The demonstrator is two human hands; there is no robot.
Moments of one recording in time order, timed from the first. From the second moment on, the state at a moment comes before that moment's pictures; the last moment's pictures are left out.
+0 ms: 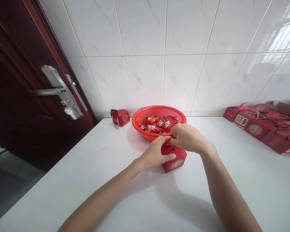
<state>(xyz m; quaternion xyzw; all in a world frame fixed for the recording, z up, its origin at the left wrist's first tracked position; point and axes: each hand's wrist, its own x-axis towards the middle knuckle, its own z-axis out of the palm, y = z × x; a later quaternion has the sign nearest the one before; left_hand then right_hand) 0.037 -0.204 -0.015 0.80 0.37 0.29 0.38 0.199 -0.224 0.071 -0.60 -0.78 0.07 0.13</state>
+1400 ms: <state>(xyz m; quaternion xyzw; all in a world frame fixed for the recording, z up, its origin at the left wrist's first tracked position) 0.012 -0.193 0.018 0.78 0.33 0.40 0.36 0.206 -0.228 0.078 -0.50 -0.80 0.19 0.27</state>
